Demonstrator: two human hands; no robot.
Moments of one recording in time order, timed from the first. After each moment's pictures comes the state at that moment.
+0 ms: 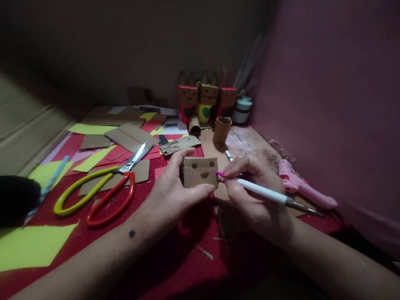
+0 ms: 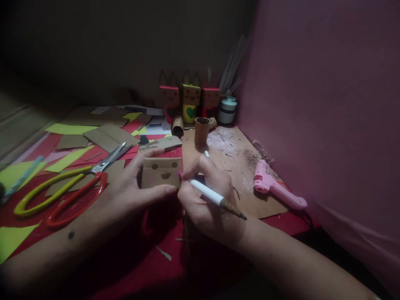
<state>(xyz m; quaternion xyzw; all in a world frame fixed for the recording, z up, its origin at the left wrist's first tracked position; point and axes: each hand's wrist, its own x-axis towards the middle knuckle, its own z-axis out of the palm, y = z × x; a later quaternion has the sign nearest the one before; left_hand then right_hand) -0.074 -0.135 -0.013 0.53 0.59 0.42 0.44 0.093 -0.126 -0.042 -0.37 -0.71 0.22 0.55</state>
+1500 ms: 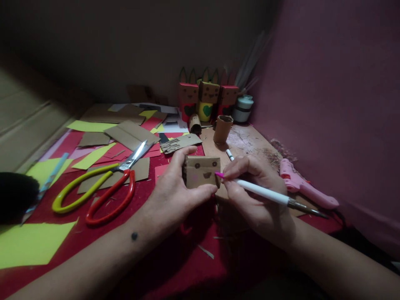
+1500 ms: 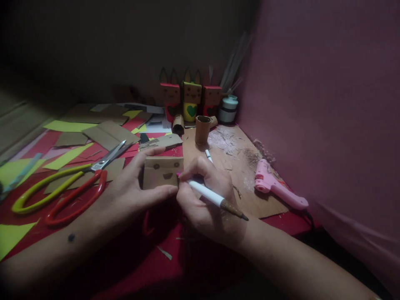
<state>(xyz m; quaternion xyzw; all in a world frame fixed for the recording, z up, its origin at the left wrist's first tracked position) -0.072 -0.137 -0.014 0.53 0.59 0.43 0.44 0.089 -0.127 -0.041 -0.38 -0.71 0.22 0.54</state>
